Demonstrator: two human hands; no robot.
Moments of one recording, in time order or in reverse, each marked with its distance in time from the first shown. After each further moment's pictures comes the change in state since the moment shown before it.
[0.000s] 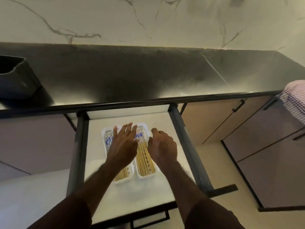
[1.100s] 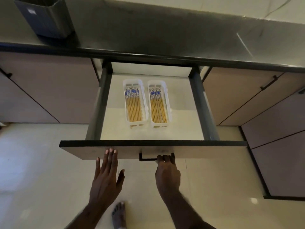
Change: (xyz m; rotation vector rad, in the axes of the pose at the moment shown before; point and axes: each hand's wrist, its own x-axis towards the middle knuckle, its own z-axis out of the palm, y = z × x) left_hand -0.308 -0.038 0.113 0.024 -0.002 -0.226; right_hand -0.228 0.052 0.128 -0.136 -0.308 0.055
